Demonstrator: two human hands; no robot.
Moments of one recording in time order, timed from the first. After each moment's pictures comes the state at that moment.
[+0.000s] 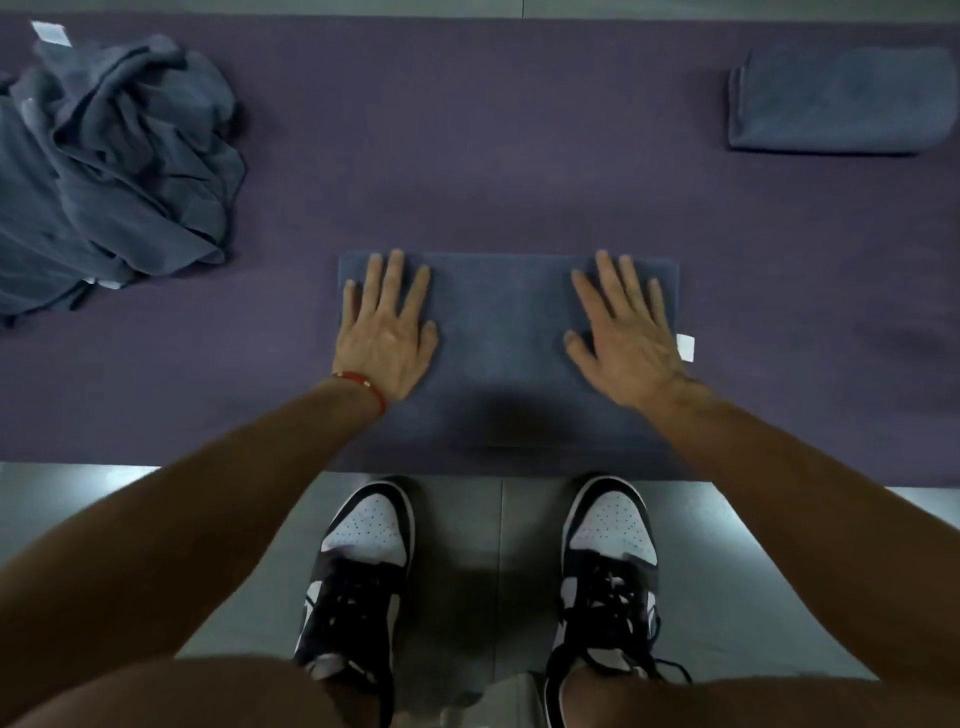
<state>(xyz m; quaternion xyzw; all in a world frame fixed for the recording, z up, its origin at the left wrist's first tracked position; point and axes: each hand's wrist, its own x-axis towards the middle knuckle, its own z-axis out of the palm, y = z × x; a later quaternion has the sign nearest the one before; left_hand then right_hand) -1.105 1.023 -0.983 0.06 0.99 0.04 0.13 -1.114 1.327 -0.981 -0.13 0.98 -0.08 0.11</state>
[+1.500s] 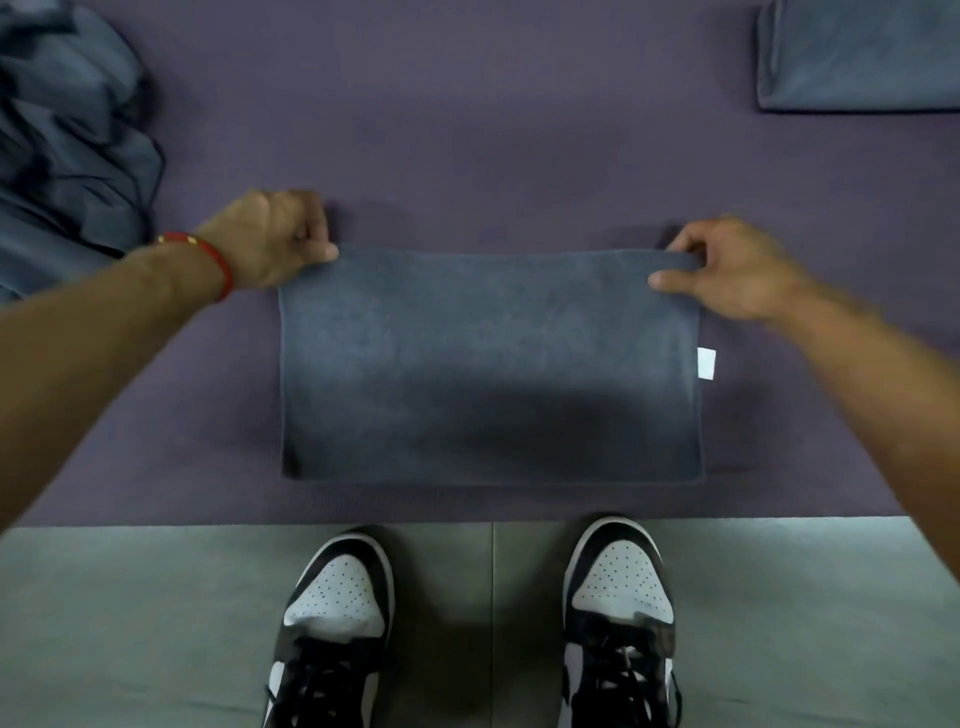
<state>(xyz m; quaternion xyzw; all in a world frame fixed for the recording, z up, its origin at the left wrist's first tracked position) -1.247 0.962 -0.949 0.10 0.96 0.11 0.24 -1.218 1.401 -0.955 0.06 0.94 -0.22 0.26</state>
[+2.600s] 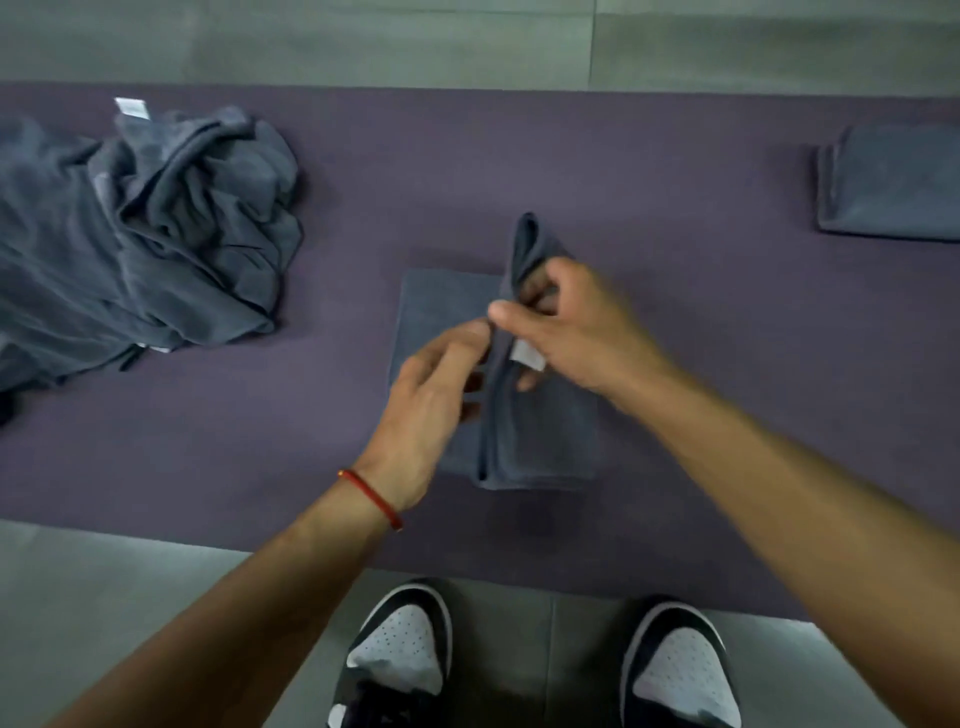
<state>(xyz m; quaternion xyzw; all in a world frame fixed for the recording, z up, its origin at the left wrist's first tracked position) -1.129 1.053 -0.879 -0.23 0.65 0.71 0.15 -1.201 1.191 -0.867 0.04 0.79 -0.56 0.25</state>
